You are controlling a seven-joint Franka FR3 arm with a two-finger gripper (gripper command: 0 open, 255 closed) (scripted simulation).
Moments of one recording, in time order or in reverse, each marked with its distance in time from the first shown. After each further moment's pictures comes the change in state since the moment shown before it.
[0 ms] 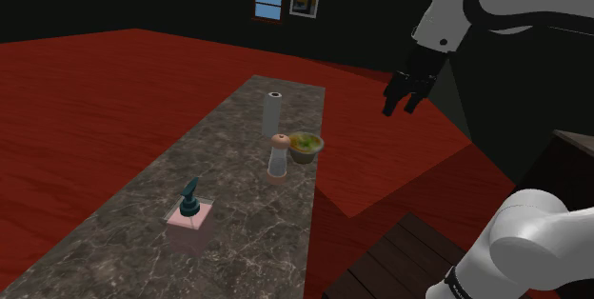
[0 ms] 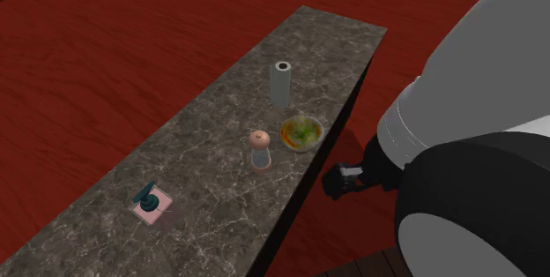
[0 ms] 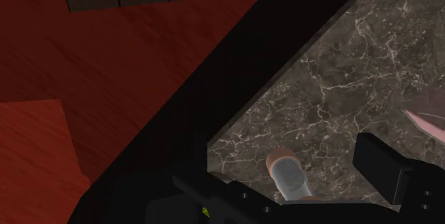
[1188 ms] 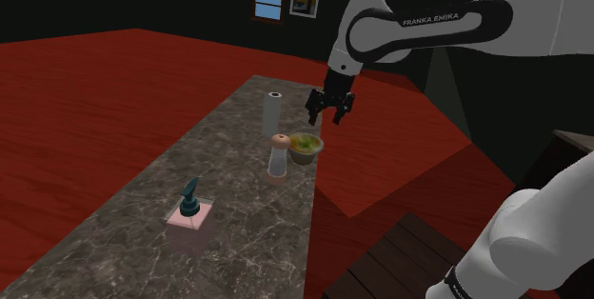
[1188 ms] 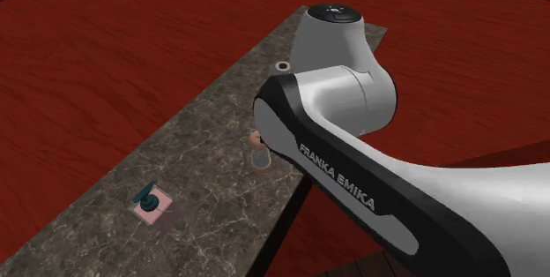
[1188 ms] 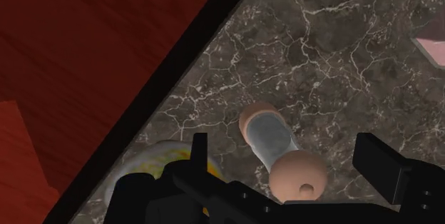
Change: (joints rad) arm 0.004 0.563 0.078 0.188 0.055 0.351 0.105
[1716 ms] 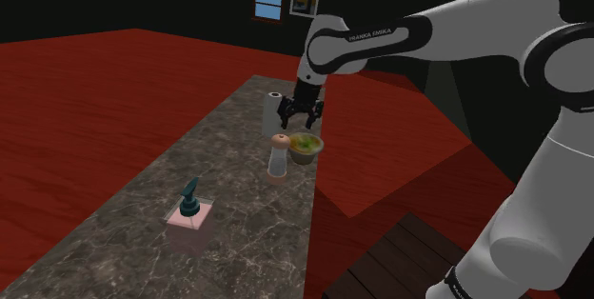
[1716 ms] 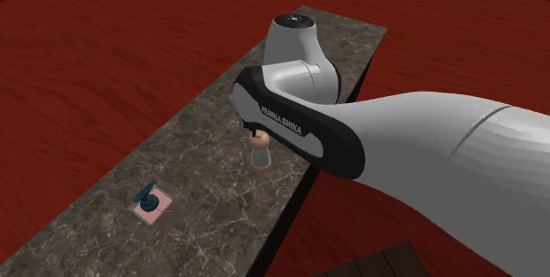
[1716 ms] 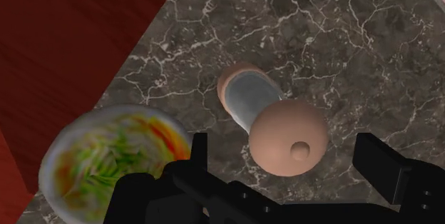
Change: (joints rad) arm 0.008 0.317 0.018 0.221 -0.008 0.085 0.050
